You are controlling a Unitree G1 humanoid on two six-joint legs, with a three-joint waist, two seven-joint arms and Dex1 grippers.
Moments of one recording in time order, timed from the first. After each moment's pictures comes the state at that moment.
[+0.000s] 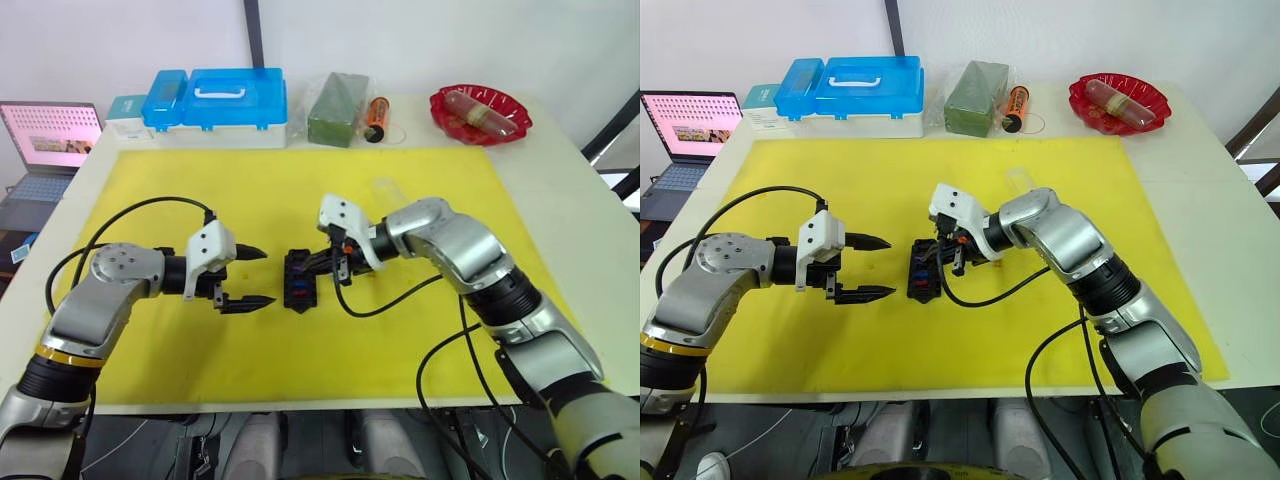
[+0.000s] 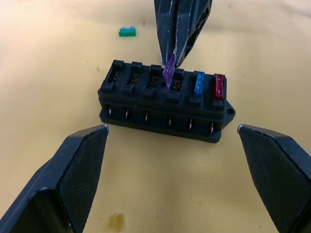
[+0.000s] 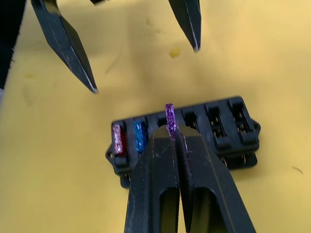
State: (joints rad) left arm -0.37 0.80 -0.09 -0.14 -0.38 0.38 -1.17; right arm -0.89 -0.49 0.46 -0.02 0.33 0.87 1.07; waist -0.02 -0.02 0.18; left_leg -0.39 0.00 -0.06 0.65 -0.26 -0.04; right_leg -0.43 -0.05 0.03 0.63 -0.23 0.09
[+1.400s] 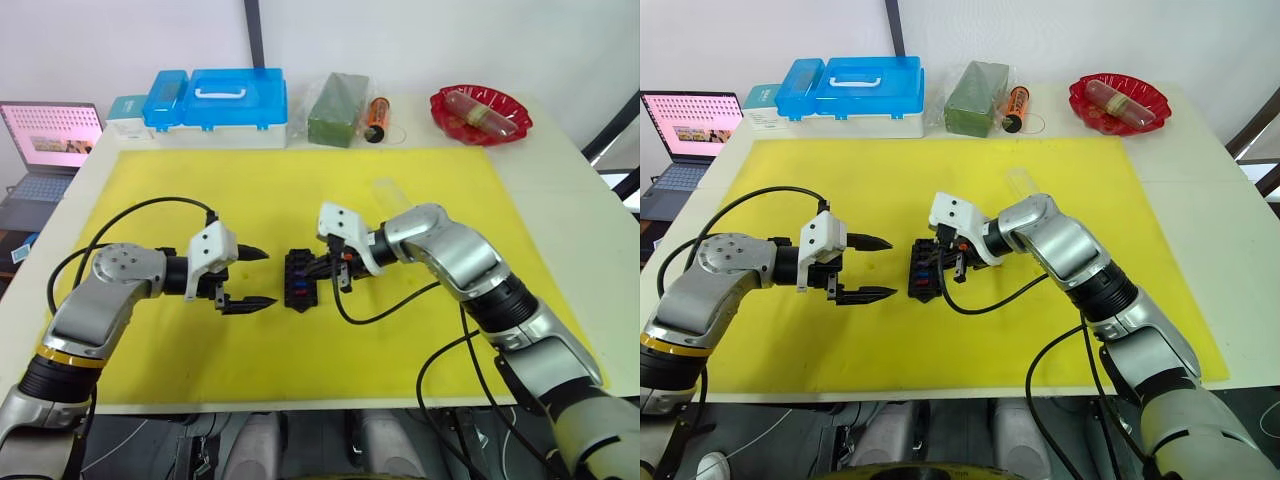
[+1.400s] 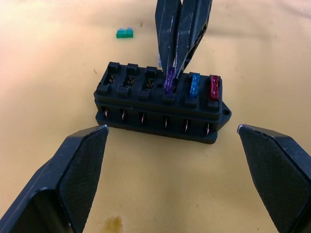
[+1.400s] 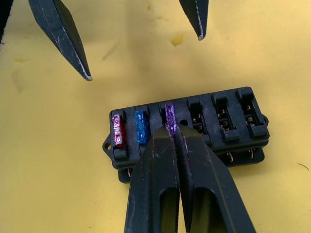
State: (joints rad) left arm -0.37 0.80 -0.10 -0.15 -0.38 0.38 -1.17; right arm -0.86 -0.49 0.50 -0.03 0.23 0.81 1.07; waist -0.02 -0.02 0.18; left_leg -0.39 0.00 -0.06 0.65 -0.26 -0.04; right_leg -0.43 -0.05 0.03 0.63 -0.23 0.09
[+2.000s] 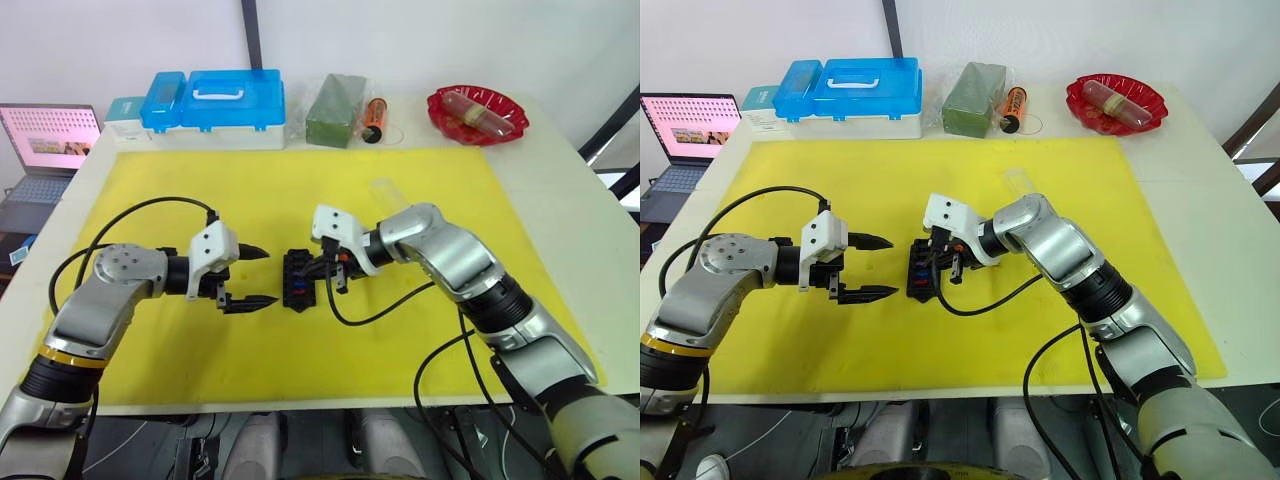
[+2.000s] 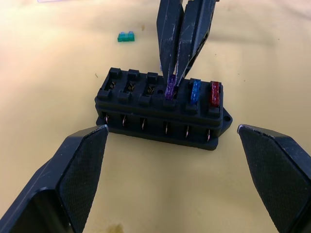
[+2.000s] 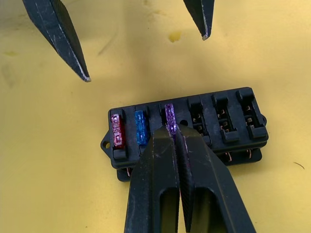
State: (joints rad) left arm -0.37 0.79 -0.10 -0.15 -0.37 0.38 -1.15; right arm -0.87 -0.47 0.50 -0.03 0.20 0.86 1.07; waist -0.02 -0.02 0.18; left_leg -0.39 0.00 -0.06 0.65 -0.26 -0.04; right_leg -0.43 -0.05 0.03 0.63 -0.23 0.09
